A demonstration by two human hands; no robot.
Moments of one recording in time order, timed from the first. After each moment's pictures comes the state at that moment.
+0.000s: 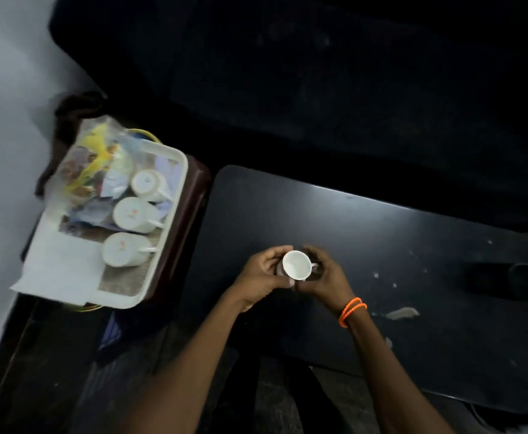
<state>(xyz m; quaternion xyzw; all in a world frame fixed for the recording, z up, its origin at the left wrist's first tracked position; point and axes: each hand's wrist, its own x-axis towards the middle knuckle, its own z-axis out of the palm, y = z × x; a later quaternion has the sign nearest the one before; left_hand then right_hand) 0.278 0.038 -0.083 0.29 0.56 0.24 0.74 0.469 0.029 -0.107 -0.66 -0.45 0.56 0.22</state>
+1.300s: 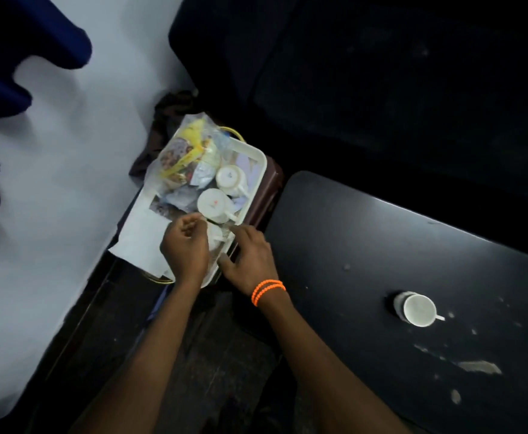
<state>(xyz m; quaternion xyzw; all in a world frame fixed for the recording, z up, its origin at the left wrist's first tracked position) 0.078 0.039 -0.042 0.21 0.87 0.39 0.21 0.203 0.049 -0.063 -0.52 -0.70 0.47 0.15</state>
